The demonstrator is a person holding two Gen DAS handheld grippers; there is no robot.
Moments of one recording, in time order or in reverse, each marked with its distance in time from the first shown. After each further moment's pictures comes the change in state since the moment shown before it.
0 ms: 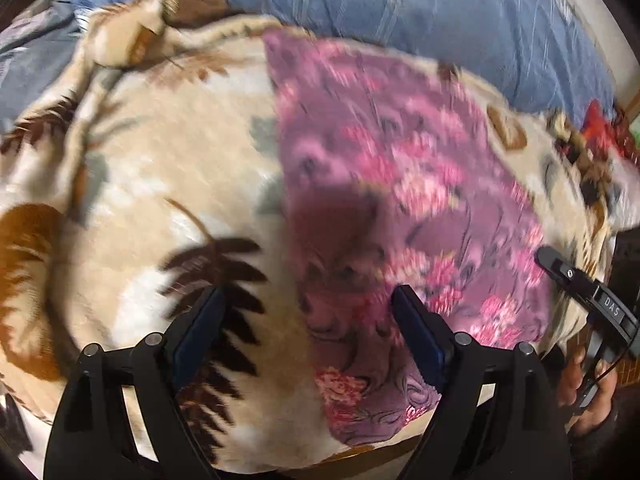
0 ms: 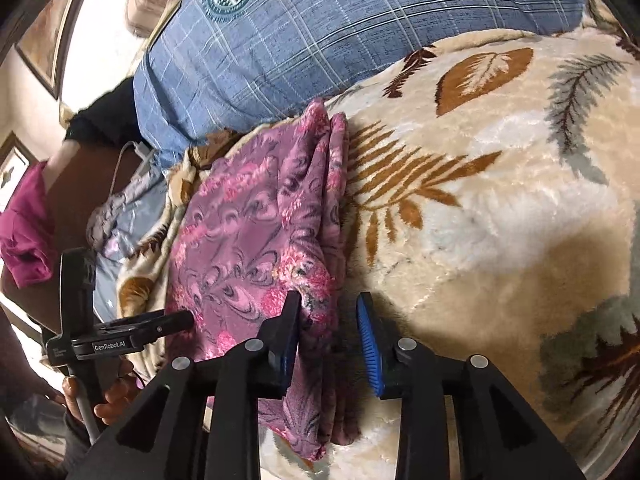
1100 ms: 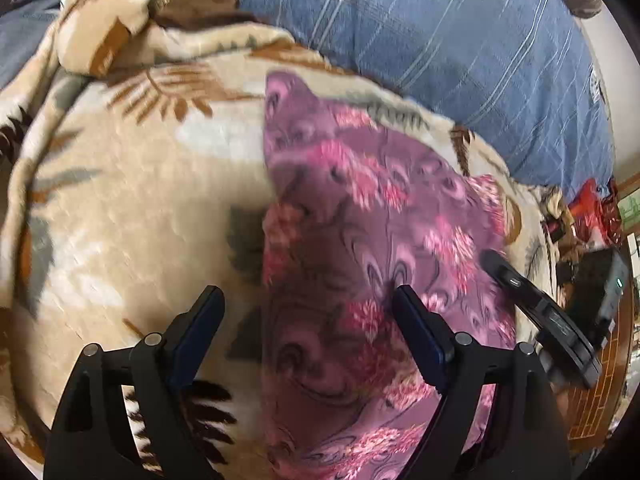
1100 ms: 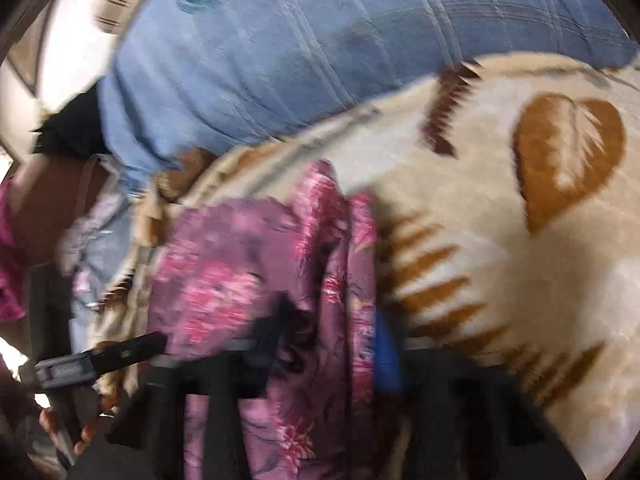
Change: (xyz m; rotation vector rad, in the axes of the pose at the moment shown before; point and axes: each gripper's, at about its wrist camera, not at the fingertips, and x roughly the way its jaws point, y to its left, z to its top) left arm 0.041 0.013 0.080 -0.167 0.016 -0.130; right arm 0.086 0.023 0.085 -0.073 0.015 -0.039
